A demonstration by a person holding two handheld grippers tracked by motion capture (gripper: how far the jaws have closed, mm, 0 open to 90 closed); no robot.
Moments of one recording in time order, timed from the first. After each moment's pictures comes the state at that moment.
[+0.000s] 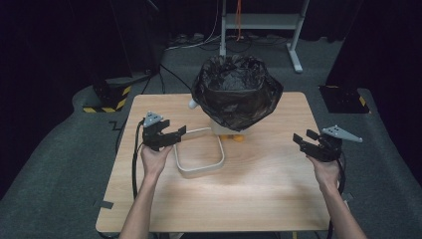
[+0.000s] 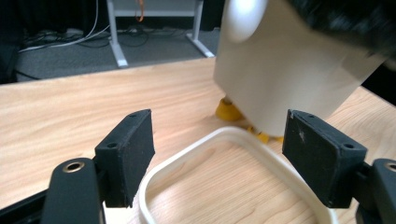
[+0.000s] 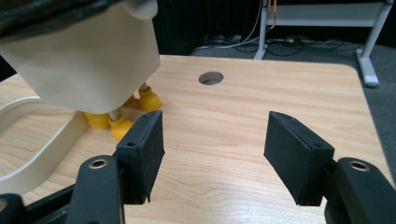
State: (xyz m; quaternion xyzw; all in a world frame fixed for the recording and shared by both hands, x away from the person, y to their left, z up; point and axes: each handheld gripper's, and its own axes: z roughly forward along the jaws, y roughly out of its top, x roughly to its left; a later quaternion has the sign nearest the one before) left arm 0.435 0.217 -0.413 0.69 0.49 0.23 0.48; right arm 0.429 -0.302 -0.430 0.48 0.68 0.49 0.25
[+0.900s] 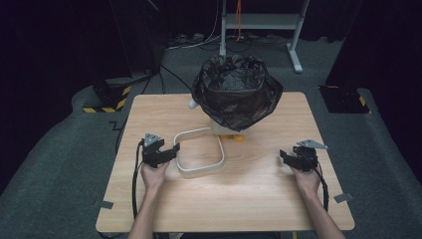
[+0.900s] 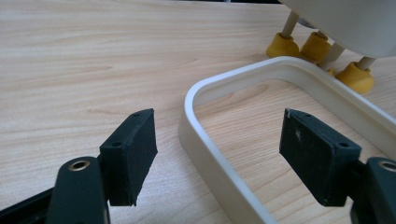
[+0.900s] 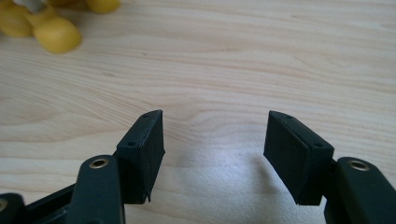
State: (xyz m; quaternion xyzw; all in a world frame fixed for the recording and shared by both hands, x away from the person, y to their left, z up) left arm 0.427 0.237 -0.498 0.68 0.54 0.23 0.45; right arm 0.452 -0.277 -0.521 0.53 0.72 0.38 0.24
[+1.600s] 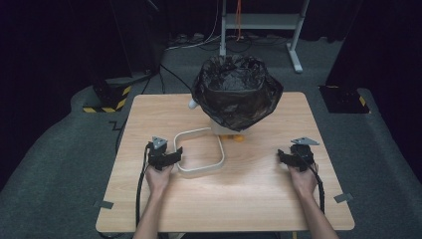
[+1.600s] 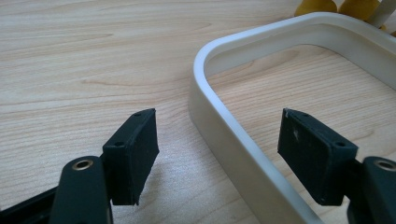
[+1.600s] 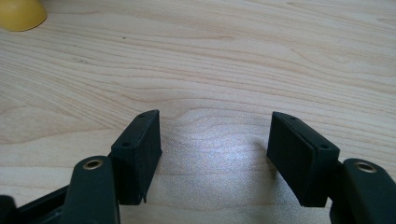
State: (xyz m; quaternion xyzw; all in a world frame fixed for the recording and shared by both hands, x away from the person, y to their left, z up) left arm 0.435 0.224 -0.524 0.69 0.55 0.24 0.40; right arm 0.462 -0.264 -0.523 0.53 0.74 0.33 0.26
